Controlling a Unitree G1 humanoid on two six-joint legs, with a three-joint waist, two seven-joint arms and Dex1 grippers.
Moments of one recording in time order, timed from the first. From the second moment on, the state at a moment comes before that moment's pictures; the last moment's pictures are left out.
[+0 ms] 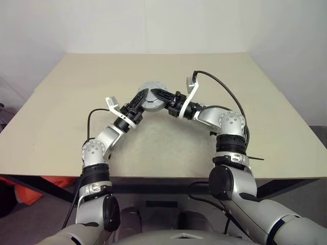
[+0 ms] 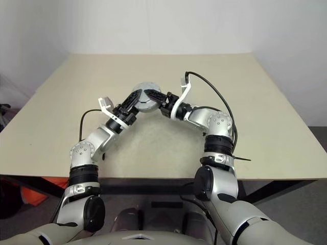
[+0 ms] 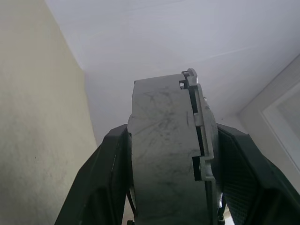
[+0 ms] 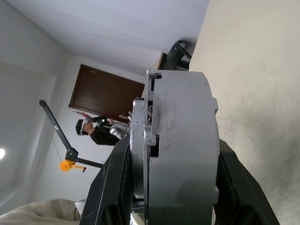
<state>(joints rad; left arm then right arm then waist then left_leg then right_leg) -0.52 0.00 0.45 0.28 -1.31 0.88 -0.32 -0.86 0.04 -0.50 0.42 0.95 1.23 0.23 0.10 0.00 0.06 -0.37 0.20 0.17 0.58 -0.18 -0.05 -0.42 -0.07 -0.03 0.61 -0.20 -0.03</state>
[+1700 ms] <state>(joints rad) -0.56 0.32 0.74 0.54 -0.88 0.25 -0.02 -0.90 -0.05 -0.37 0.65 0.69 0.85 0.26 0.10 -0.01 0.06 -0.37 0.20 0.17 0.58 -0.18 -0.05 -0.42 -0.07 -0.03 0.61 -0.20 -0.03</state>
